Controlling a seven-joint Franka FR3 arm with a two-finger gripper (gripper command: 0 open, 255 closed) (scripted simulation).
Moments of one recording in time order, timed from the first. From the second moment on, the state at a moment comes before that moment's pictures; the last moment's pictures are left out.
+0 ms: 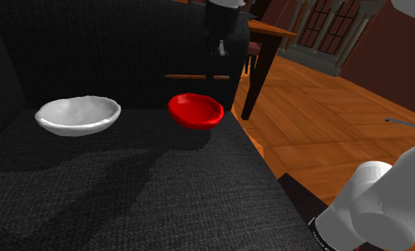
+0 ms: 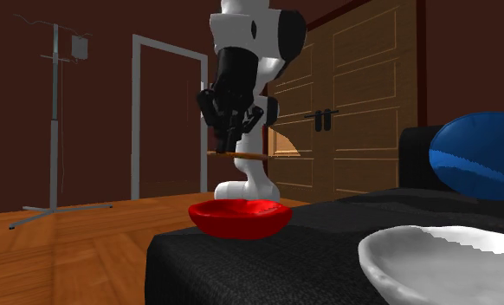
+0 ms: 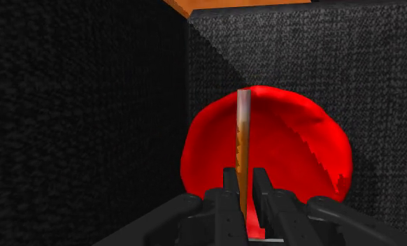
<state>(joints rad) 0.20 -0.17 0.26 -1.69 -0.08 1.60 -0.69</state>
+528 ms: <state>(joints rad) 0.20 -0.20 0.25 -1.83 -0.07 1.71 -0.68</state>
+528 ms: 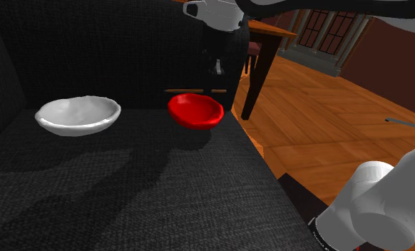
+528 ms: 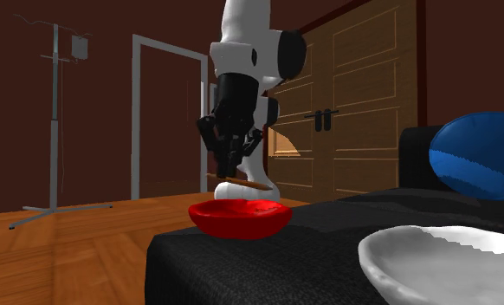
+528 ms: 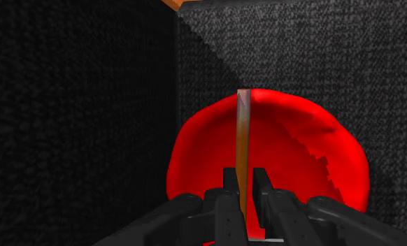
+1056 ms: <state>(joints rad) 0.20 -0.21 0.25 -1.90 -0.07 1.78 -0.68</state>
